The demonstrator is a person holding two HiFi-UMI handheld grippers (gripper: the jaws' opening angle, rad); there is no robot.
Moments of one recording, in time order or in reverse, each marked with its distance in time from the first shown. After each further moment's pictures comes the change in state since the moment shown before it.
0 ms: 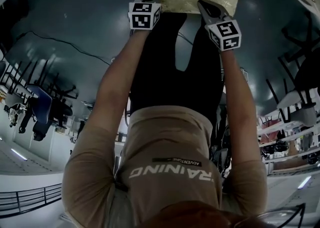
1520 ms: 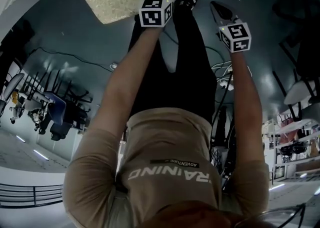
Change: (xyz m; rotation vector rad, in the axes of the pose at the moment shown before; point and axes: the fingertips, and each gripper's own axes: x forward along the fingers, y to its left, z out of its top) left arm 0.153 -0.358 0.072 0.052 0.034 -0.061; right arm -0.250 -0.265 -0.151 0.116 -0.072 -0.118
